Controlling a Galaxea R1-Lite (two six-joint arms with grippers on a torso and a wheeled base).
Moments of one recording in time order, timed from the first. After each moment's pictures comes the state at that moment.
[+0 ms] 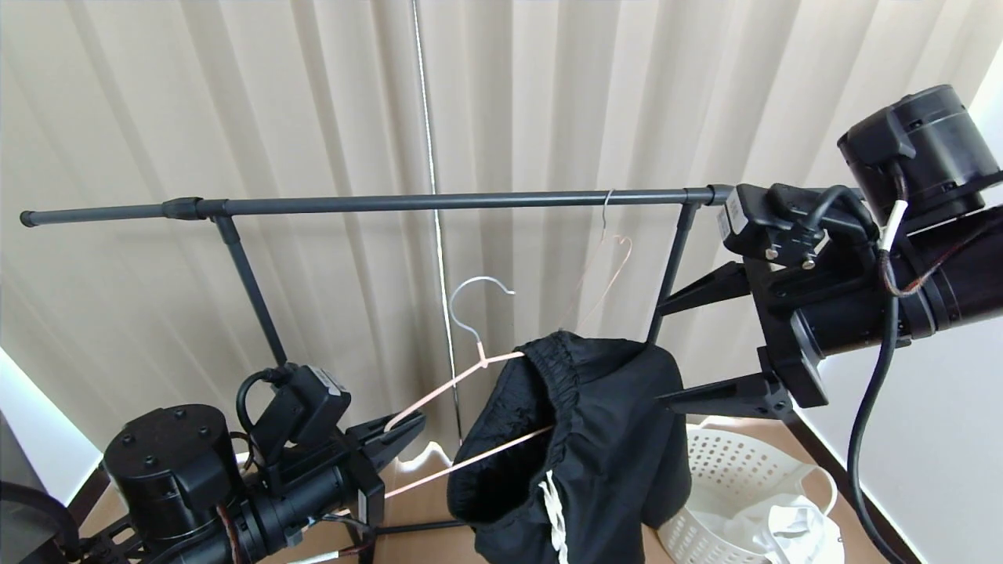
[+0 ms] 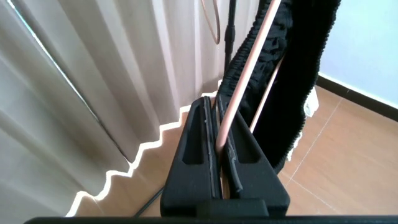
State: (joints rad) left arm -0.50 1.86 -0.13 -1.57 -0.24 0.13; right arm 0.44 1.62 -1.40 0.61 0.49 -0.67
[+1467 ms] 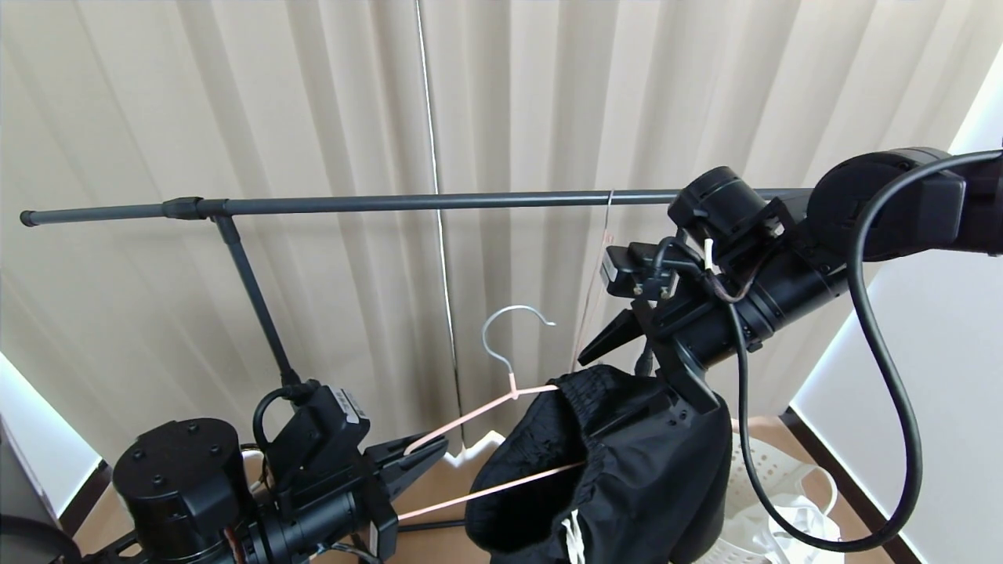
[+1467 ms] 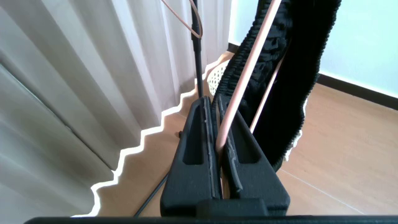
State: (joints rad) left arm -0.57 1.86 -0.12 -1.57 -0.28 0.15; right arm 0.48 1.96 -1.67 0.84 0.66 -0.79
